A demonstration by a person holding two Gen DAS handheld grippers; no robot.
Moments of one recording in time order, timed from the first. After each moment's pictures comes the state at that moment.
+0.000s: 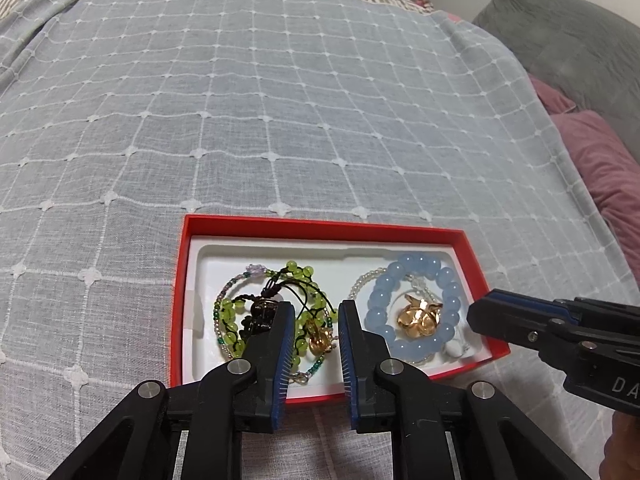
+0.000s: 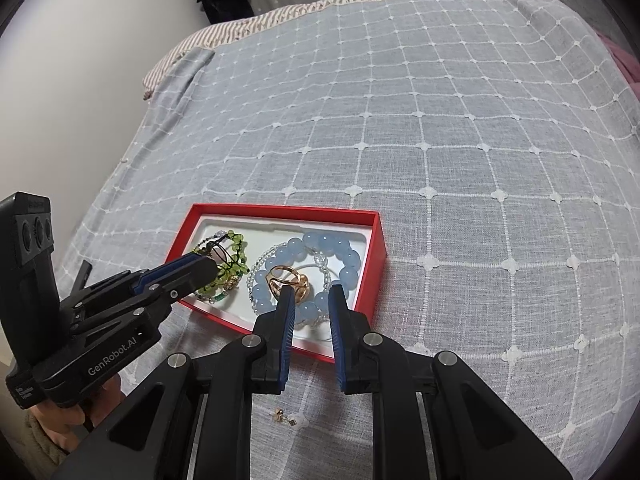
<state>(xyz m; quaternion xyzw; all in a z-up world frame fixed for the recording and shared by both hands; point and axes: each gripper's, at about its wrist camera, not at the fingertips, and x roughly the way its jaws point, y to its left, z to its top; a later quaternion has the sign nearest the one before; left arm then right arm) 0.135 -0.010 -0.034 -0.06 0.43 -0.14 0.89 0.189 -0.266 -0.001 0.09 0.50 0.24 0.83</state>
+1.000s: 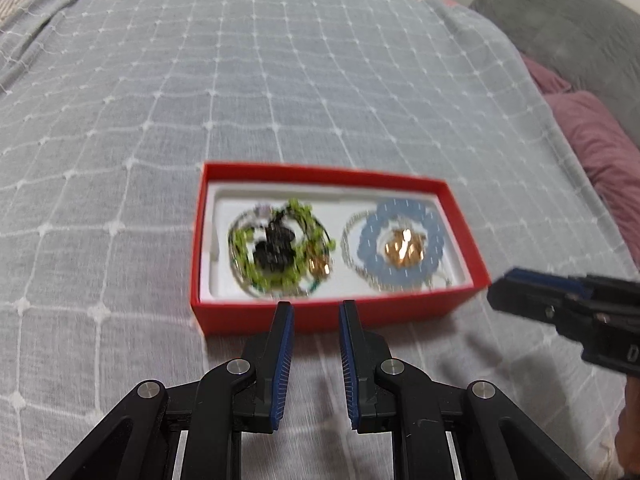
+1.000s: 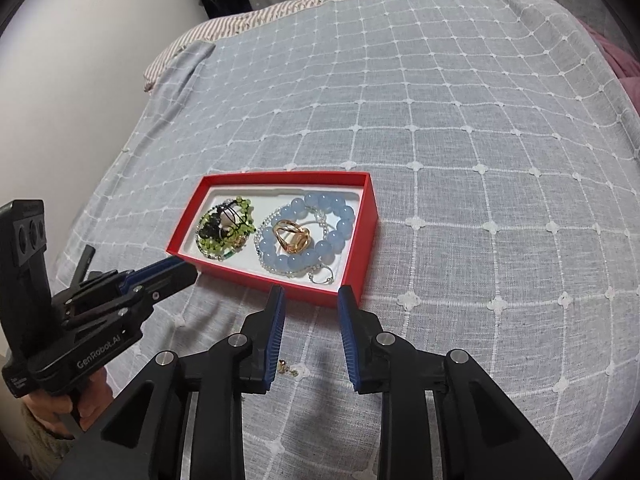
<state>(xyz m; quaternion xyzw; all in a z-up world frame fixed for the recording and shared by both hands) 0.094 -0.006 -0.031 -0.04 0.45 -0.14 0.88 0.154 -0.278 0.008 0.08 0.51 0.23 0.82</state>
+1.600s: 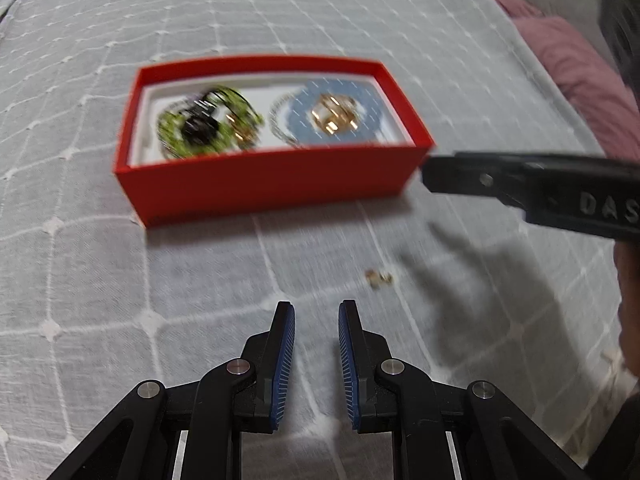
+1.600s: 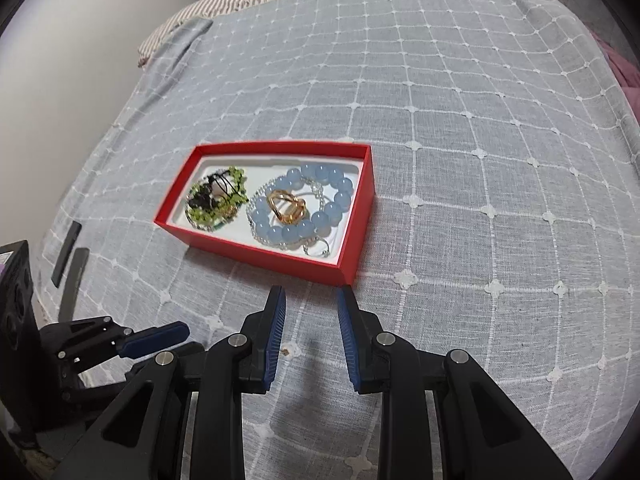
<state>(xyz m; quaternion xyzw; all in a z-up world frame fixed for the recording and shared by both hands) 0.043 -0.036 -0.054 0.02 0.52 -0.19 0.84 0.146 -0.267 -0.001 0.03 0.54 0.22 0.81</state>
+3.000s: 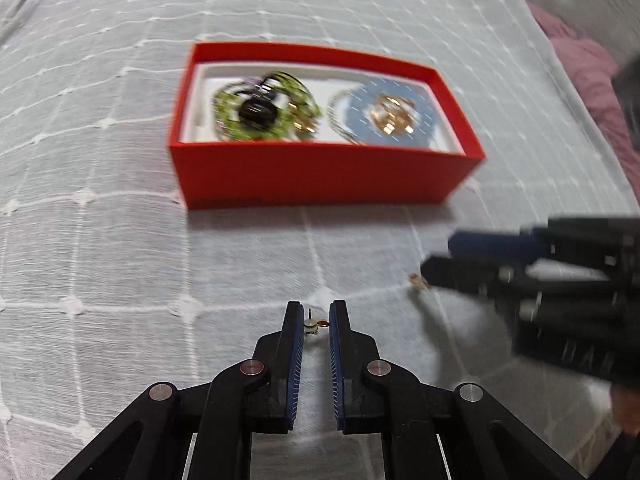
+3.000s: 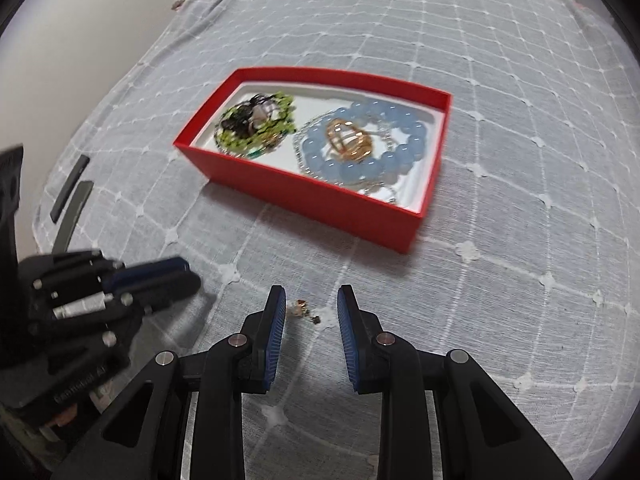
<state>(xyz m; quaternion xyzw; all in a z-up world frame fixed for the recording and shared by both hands) 0.059 -0.012 -0.051 -0.03 0.53 -0.14 0.84 0.132 -0.229 -0.030 -0.04 0.56 0.29 0.77</state>
